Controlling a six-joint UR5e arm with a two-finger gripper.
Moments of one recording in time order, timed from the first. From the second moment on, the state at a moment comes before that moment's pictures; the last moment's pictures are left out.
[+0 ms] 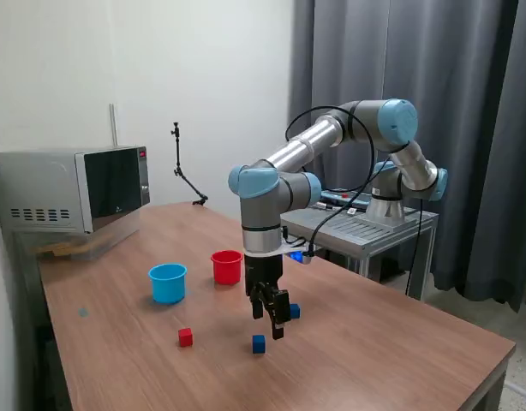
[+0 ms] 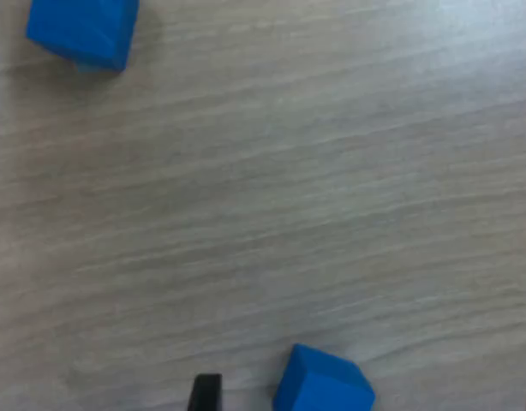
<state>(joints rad) 0.07 -0.53 0.90 -1.95 -1.46 -2.82</state>
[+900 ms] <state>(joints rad) 0.06 -0.49 0.88 -1.95 -1.45 -2.83</state>
